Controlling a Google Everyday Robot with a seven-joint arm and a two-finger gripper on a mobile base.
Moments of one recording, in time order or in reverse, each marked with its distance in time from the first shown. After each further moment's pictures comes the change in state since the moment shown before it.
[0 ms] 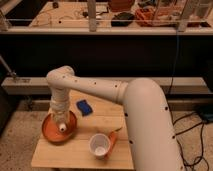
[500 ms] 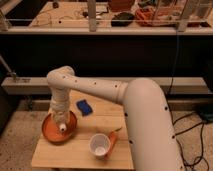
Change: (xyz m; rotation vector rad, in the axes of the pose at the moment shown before) arm 0.000 0.001 0.001 -0.003 -0.001 0.004
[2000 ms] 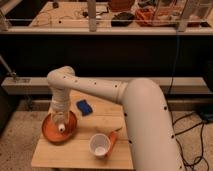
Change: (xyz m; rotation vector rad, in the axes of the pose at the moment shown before) arm 0.001 0.003 0.002 -0.007 -0.006 0.014
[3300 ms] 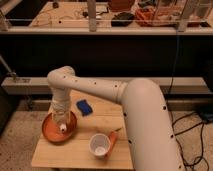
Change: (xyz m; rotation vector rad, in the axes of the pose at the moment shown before) arm 0.001 0.003 0.001 -0.006 -0.009 0.012
